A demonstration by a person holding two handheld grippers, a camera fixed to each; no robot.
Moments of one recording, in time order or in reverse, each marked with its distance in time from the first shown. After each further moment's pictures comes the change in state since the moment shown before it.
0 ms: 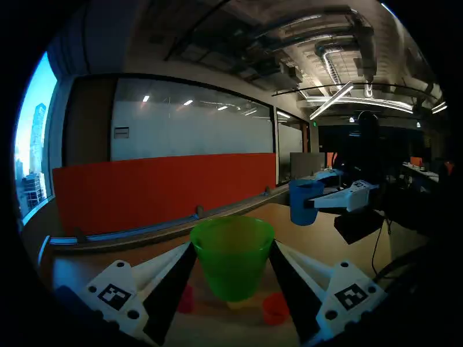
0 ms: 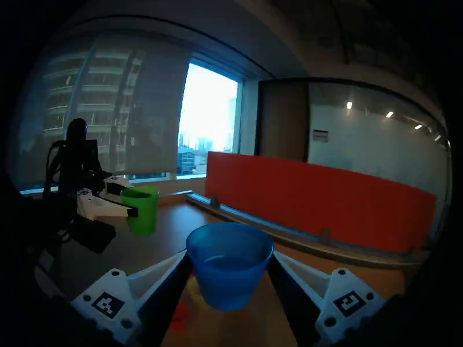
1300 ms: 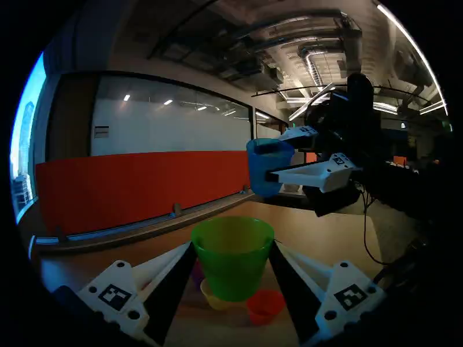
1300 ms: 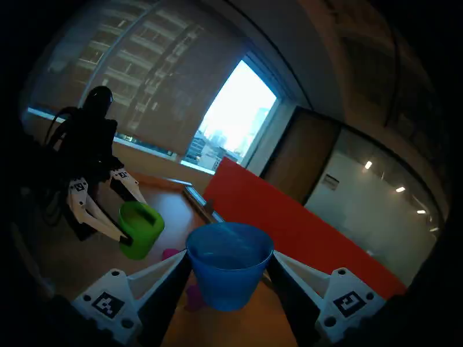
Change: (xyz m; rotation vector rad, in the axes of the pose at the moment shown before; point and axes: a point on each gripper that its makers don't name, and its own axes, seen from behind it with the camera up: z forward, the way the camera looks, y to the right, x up) left arm -0.022 0.031 0.014 -0.139 0.012 0.006; right arm 0.055 -0.013 0.034 0.001 0.002 -0.448
